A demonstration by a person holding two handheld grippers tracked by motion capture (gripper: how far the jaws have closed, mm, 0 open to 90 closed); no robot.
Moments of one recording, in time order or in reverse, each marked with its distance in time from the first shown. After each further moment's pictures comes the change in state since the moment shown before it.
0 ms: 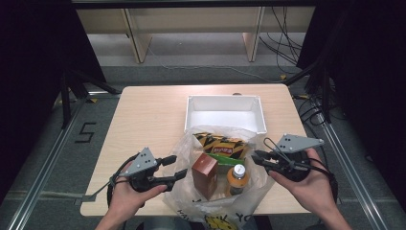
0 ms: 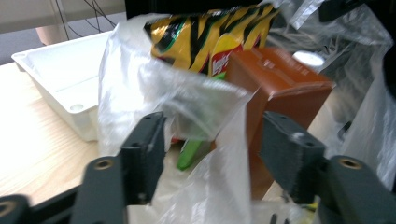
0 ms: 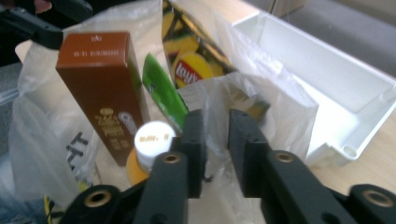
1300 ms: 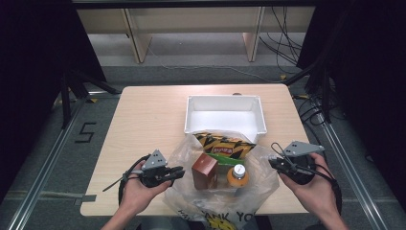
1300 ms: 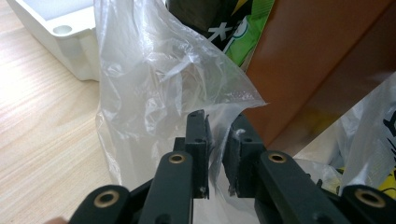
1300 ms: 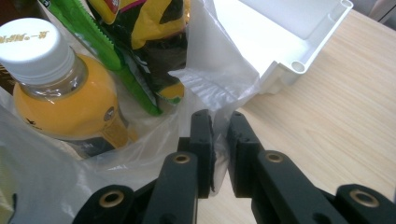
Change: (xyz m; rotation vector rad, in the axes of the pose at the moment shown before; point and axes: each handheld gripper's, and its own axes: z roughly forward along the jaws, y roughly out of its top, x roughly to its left) left arm 0.015 -0.026 0.031 0.186 0.007 -0.046; right arm -0.022 -0.041 0.009 0.171 -0.173 0.069
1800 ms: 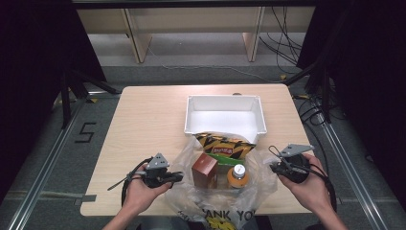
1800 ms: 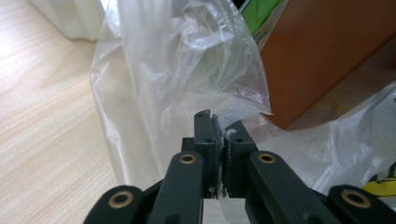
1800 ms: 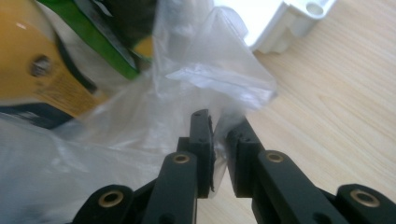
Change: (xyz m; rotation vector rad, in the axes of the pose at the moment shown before) left arm 0.014 -0.018 0.019 0.108 -0.010 -0.035; right arm -0.018 -0.021 0.035 0.127 0.002 0.025
